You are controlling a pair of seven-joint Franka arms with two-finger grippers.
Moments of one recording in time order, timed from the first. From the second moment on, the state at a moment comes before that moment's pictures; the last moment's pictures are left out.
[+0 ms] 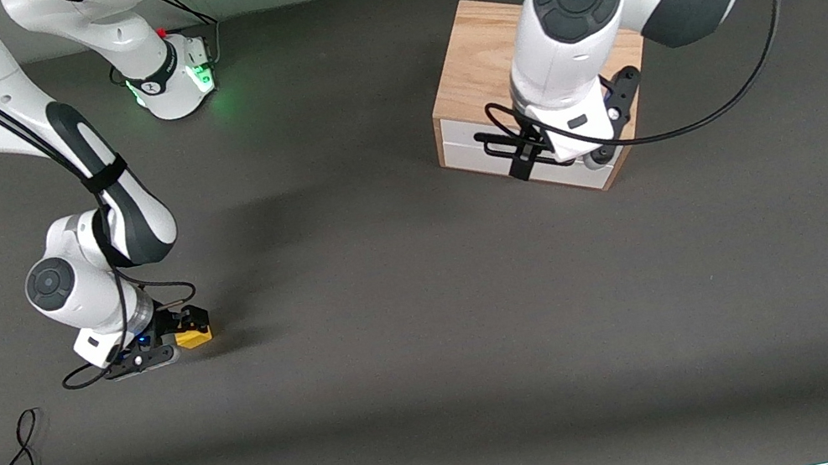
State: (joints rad) left arm -0.57 0.21 -0.02 -1.58 -0.06 1.62 -1.61; right arm 0.09 0.47 -0.06 -2.11 0.01 2.62 -0.09
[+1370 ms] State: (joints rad) left arm -0.59 0.21 -0.02 -1.94 -0.06 1.97 -1.77; right arm 0.09 0.49 -0.04 -2.10 0.01 2.63 -0.10
